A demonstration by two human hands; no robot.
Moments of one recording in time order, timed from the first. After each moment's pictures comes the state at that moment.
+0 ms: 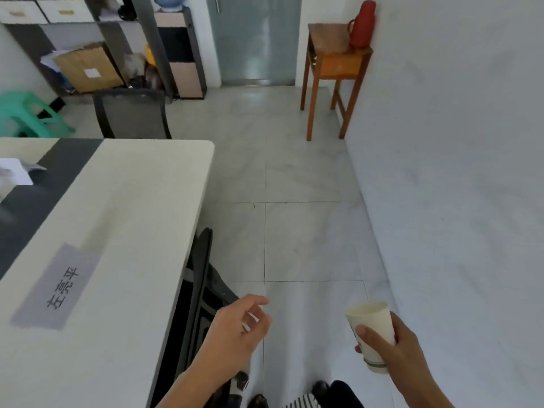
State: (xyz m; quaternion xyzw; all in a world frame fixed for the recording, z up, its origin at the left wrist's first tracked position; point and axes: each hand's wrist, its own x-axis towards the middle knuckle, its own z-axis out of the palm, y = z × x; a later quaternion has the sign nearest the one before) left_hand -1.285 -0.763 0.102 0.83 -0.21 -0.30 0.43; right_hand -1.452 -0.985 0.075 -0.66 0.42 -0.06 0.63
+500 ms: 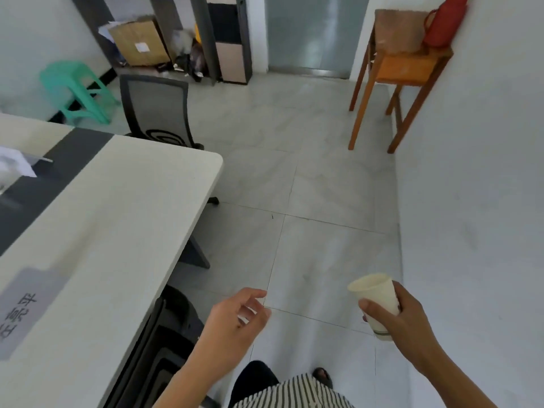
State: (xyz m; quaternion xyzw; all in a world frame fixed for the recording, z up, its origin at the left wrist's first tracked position) left_hand -1.139 -0.945 0.099 0.85 -0.08 -0.25 0.46; right_hand -1.220 -1.228 0.066 -0.75 0.31 0.02 0.58
